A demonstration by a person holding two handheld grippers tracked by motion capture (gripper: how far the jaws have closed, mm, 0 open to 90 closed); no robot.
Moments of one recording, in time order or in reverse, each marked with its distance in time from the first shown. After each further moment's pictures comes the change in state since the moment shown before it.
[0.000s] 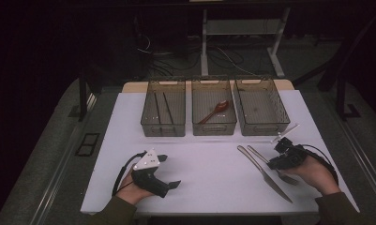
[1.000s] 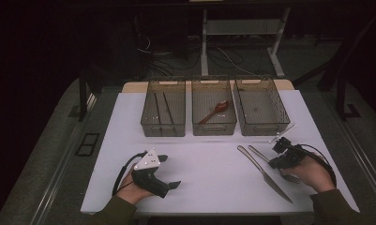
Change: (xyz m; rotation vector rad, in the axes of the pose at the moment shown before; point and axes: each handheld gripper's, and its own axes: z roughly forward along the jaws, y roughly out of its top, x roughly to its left) left arm 0.001 0.000 0.001 0.003 -0.006 0.009; right arm 0.000 0.000 0.001 0.013 -0.046 0.018
